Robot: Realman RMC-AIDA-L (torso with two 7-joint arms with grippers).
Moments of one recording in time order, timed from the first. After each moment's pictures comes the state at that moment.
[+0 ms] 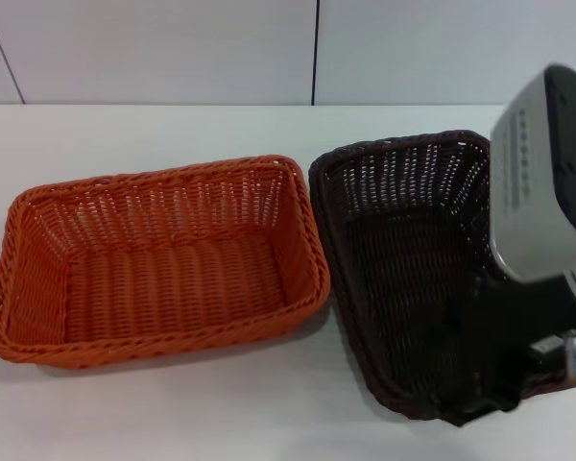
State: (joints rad) left arm -0.17 -2.07 -1.37 -0.22 2.42 1.21 0.09; right arm 0.50 2.03 -1.57 -1.86 0.82 1.87 -0.71
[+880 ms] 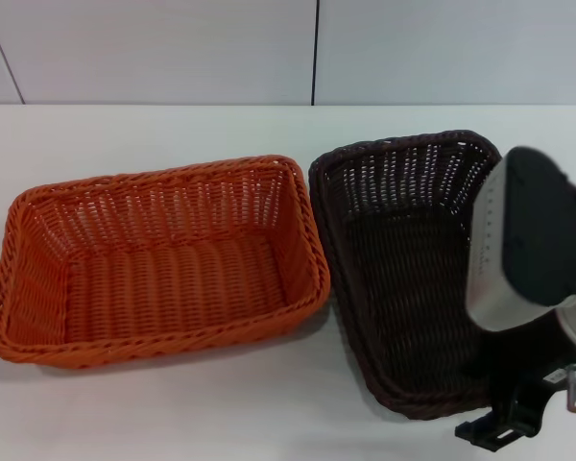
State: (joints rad) left arm -0.15 -2.08 -1.36 -0.22 2.41 1.20 0.09; right arm 0.48 2.07 -1.64 -1.71 0.60 1.84 -0.77
